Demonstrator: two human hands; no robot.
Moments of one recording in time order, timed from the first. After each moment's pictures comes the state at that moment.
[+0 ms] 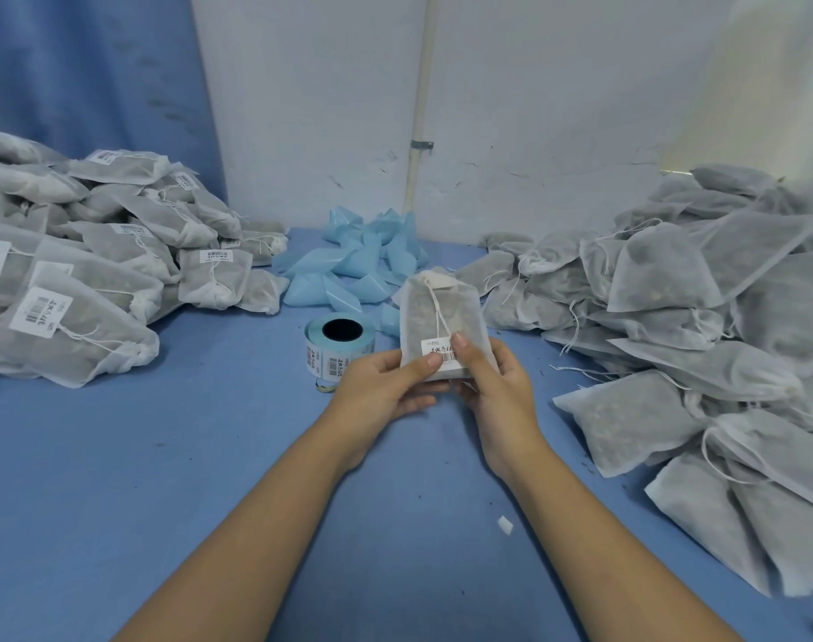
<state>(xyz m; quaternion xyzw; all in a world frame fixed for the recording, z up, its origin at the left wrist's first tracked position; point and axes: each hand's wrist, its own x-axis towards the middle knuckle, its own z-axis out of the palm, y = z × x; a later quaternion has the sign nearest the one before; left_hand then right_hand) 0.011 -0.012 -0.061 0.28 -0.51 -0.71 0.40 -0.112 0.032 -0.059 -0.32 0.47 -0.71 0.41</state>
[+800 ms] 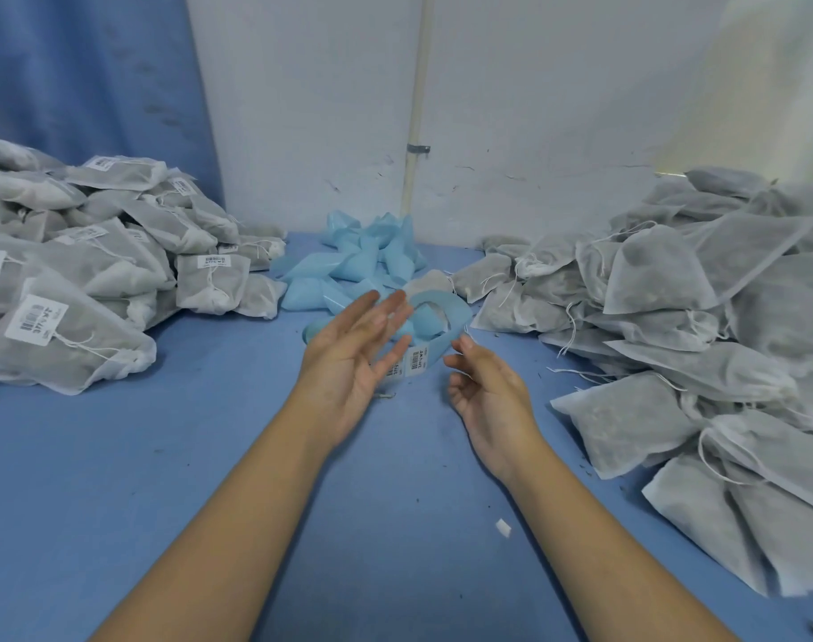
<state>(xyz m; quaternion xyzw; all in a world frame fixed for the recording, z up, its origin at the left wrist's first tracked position) 0.026 -0.024 -0.037 0.17 -0.34 -0.76 0.53 -0.115 0.028 -0.061 -0.24 0.43 -0.73 0.48</state>
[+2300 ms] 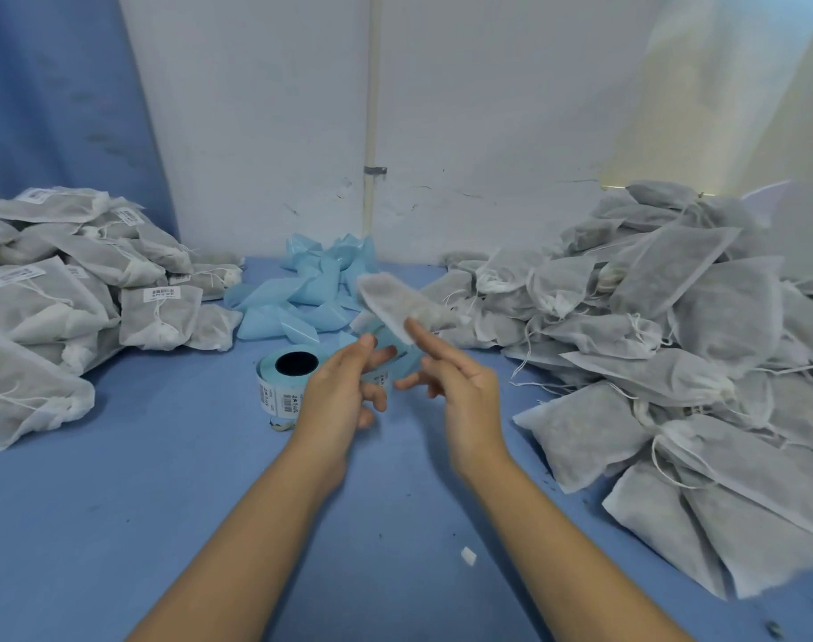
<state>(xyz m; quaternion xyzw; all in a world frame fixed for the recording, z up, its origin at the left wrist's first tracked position) -0.005 -0.009 -0.033 0.36 -0.49 -0.63 0.48 -0.114 0.033 -0.042 -0.46 0.48 -0.70 0.28</state>
